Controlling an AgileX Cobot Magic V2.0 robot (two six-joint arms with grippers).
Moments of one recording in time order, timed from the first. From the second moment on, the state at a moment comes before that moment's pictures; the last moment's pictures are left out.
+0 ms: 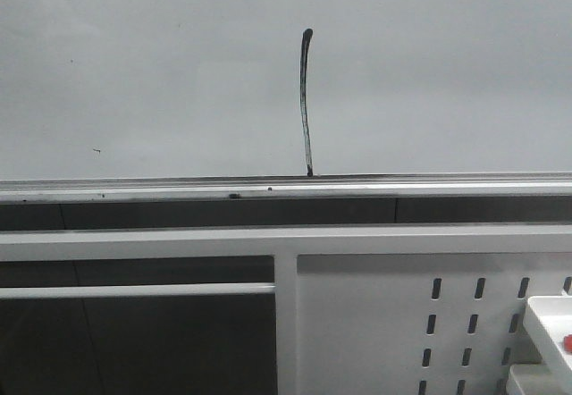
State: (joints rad) left arm -0.80 0.84 -0.81 -0.42 0.71 0.73; right arm 1.12 1.02 -0.95 0.14 0.34 -0.48
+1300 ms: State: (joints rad) left arm -0.80 0.84 -0.80 -0.49 0.68 0.77; right arm 1.12 1.02 -0.96 0.13 0.34 -0.47
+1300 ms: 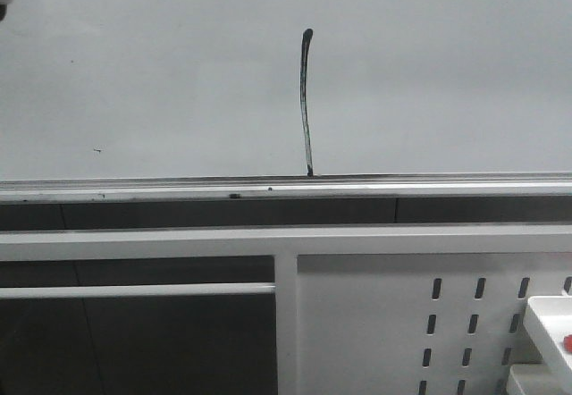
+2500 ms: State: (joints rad) left arm -1.06 1.33 -0.62 -1.06 -0.51 0.69; right arm 0.86 0.36 -0.66 -0.01 0.67 -0.33
